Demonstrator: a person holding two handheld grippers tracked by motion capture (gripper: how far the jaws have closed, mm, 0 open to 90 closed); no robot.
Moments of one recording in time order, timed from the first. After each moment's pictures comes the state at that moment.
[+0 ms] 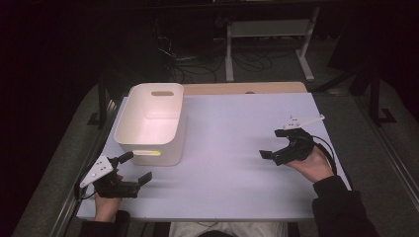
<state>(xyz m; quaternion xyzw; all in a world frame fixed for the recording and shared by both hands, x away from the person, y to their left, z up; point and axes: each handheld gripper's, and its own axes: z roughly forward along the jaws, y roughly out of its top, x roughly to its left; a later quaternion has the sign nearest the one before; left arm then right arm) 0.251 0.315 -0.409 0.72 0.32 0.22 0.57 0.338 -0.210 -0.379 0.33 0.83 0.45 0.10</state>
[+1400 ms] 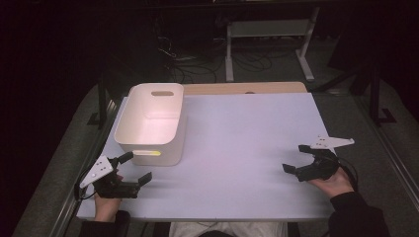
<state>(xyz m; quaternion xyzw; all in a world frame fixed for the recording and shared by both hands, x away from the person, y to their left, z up) 0.250 0.316 -0.409 0.73 0.32 0.22 0.57 0.301 -0.274 -0.423 0.37 0.80 0.46 0.13</state>
